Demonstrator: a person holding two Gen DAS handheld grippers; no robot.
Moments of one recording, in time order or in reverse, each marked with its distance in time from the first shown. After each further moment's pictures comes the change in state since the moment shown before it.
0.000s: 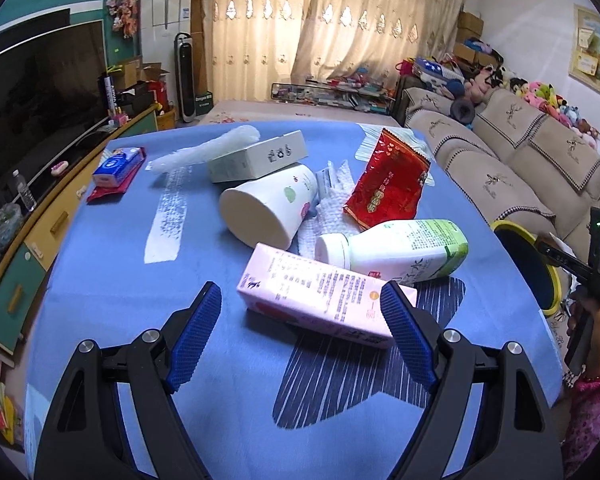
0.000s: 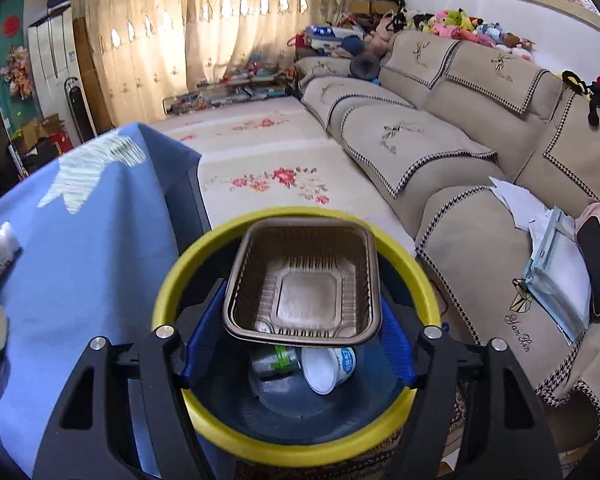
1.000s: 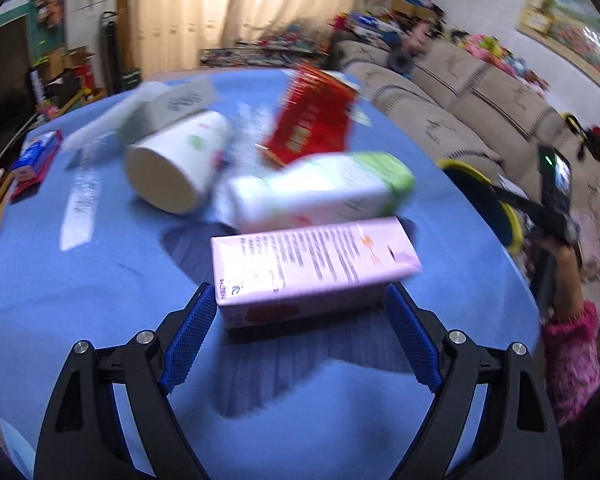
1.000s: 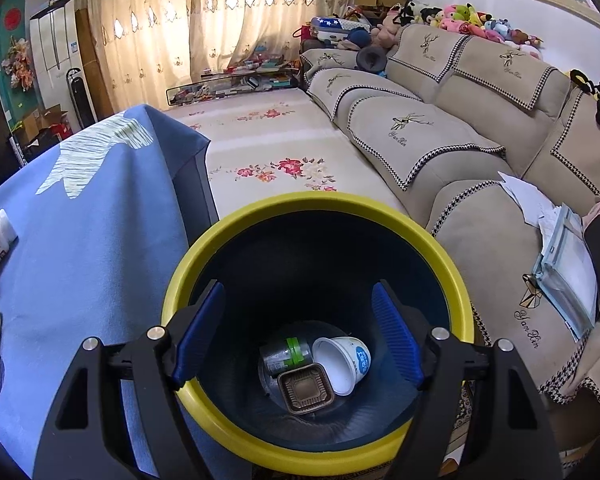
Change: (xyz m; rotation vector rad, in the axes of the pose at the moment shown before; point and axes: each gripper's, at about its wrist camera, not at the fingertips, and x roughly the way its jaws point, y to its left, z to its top) left arm 0.024 -0.032 -0.022 0.148 0.162 -0.237; right arm 0.000 0.017 -0.009 -0.018 0.007 0.009
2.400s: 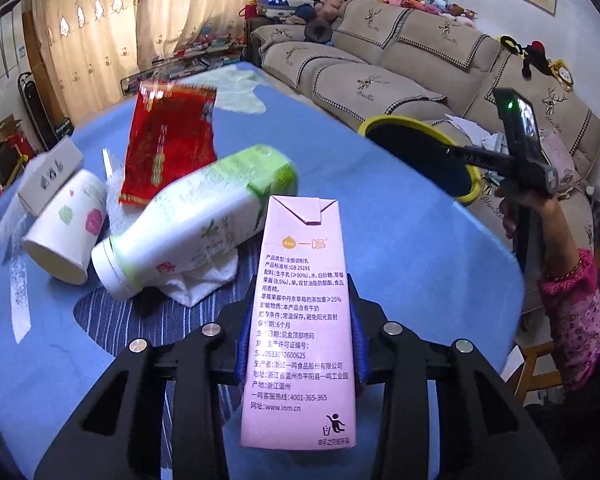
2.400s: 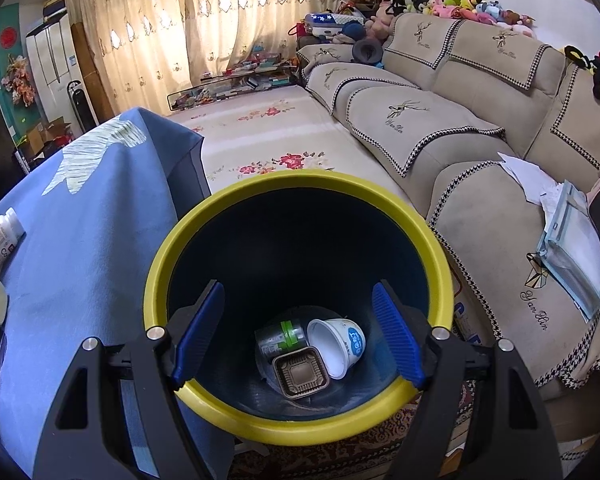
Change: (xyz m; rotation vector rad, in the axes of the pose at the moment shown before) left arm 0.022 -0.068 0.027 0.294 0.033 -0.084; right arm -0.010 -0.035 -0.019 0.059 0.006 0.042
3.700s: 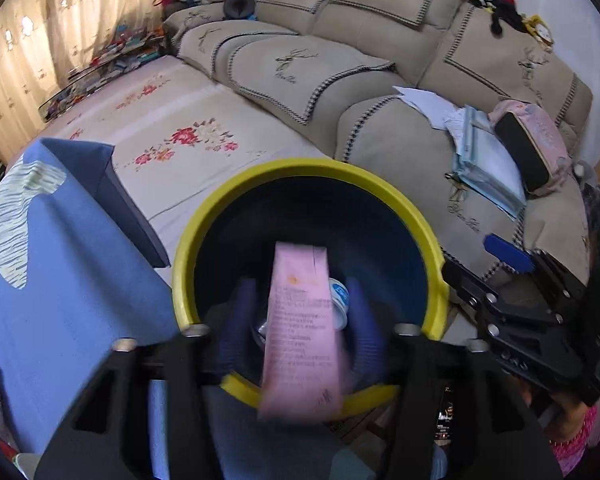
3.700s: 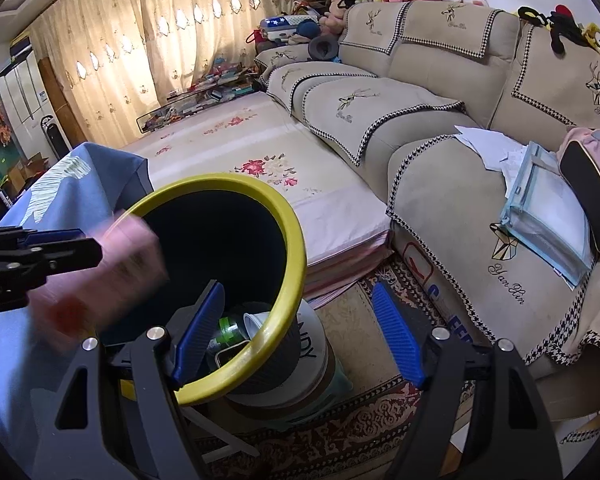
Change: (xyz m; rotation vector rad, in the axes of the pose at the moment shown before) left arm 0.216 -0.189 0.207 0.156 0.128 -0.134; right arm -0.011 -0.101 -0.015 0.131 -0.004 -0.038
